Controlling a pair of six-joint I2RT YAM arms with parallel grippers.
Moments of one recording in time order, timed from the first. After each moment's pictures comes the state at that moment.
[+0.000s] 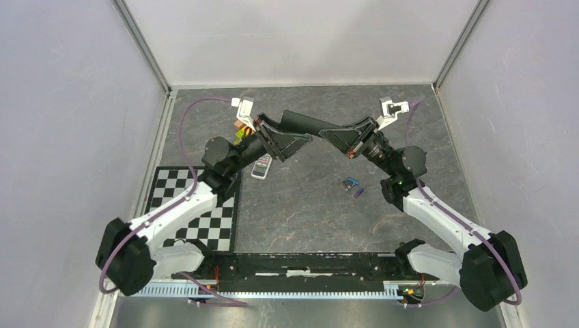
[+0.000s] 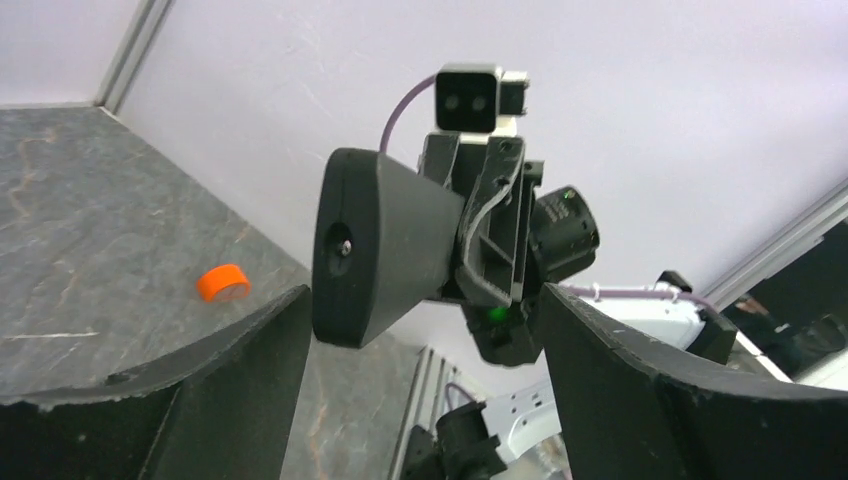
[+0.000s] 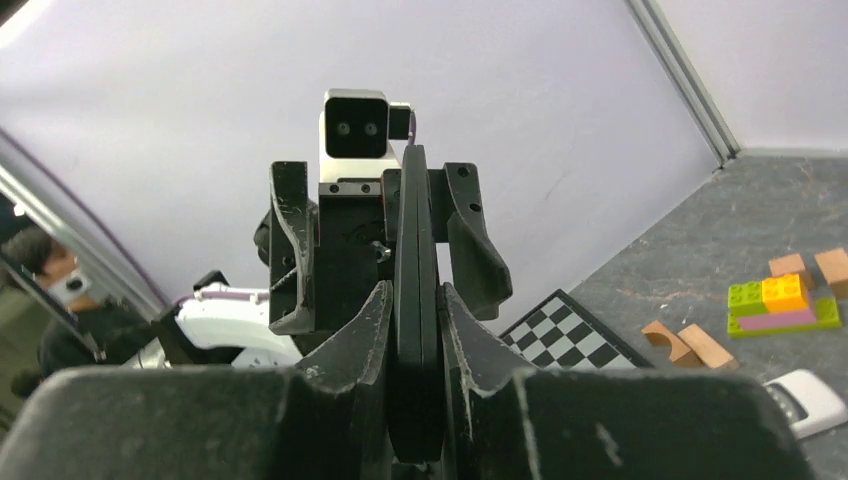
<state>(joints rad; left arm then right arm) -0.65 1.13 0.80 0.71 0.44 -0.84 0.45 1.10 0.66 1.00 -0.57 1.01</state>
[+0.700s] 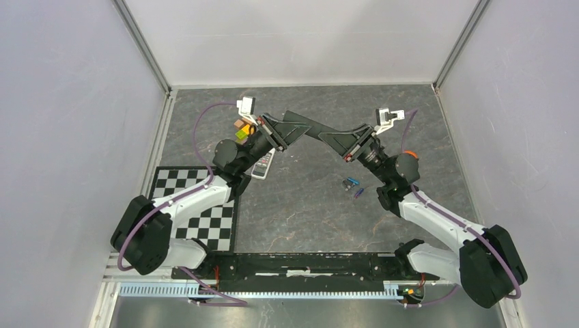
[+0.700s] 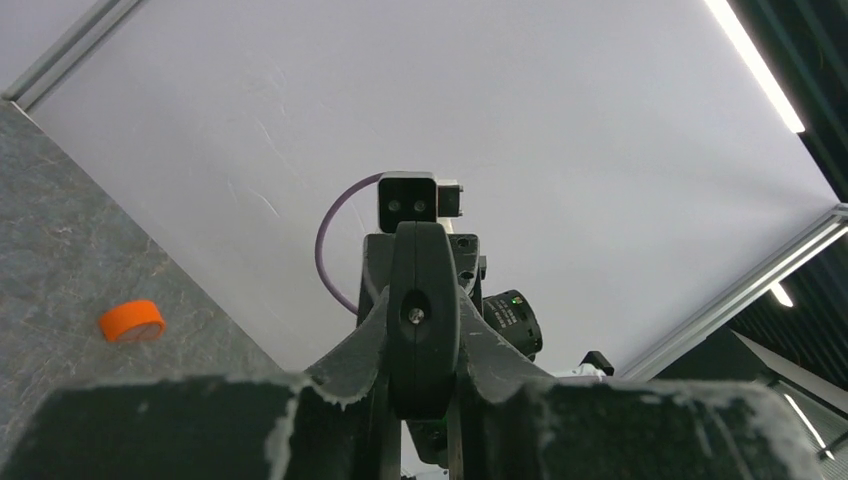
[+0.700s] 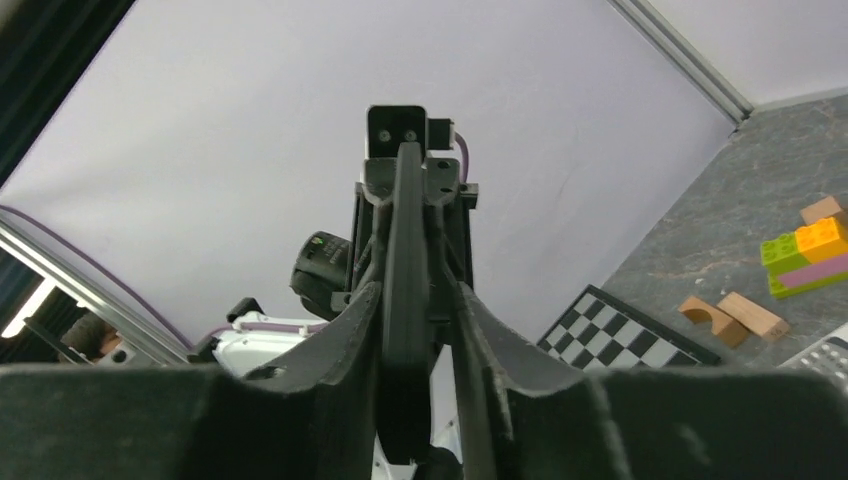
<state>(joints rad) -0.65 1.35 0.76 1.10 0.34 -1.17 0.51 1.12 0.55 1.05 -0.38 1.17</state>
